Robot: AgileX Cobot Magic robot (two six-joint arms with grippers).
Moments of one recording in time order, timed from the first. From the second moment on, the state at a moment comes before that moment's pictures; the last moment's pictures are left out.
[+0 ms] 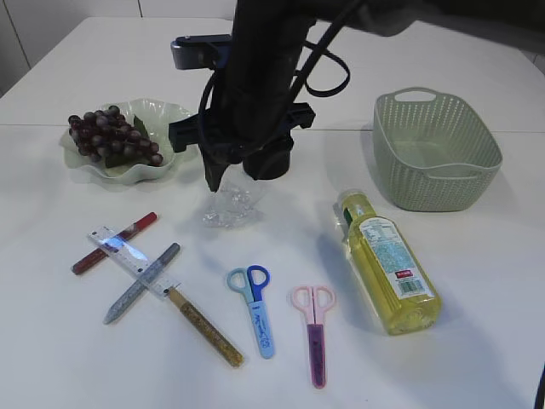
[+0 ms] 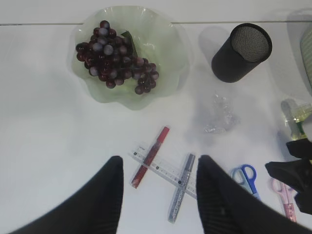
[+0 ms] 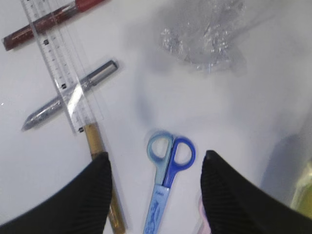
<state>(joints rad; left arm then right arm) -0.11 1.53 -1.80 -0.14 1.26 -0.05 0.63 2.16 -2.04 0.09 1.23 0.14</state>
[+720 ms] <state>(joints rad) -0.11 1.53 -1.80 -0.14 1.26 -0.05 0.63 2.34 -2.23 -0.03 1.24 0.21</state>
